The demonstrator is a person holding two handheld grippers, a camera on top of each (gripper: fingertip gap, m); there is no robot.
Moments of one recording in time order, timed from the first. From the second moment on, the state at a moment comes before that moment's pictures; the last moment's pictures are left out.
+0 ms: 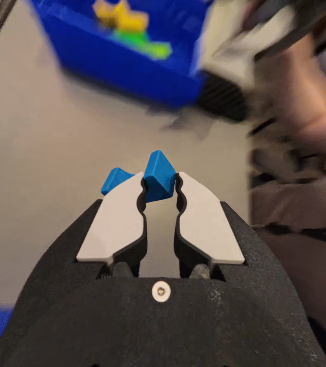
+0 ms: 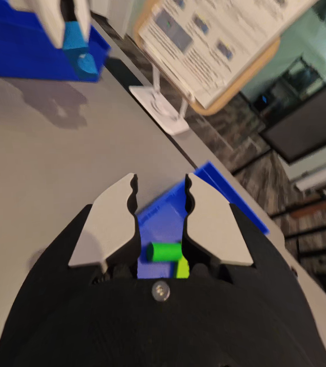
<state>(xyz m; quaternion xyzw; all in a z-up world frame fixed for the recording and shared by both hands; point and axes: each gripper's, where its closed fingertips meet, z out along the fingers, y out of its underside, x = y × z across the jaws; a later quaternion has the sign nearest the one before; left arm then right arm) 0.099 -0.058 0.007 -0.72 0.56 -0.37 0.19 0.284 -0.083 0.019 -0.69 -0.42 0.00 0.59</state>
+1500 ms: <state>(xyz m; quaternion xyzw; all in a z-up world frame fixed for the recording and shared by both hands) -0.196 0.018 0.062 -0.82 0.26 -0.06 0.51 0.389 0.010 -0.060 -0.91 -0.20 0.02 0.36</state>
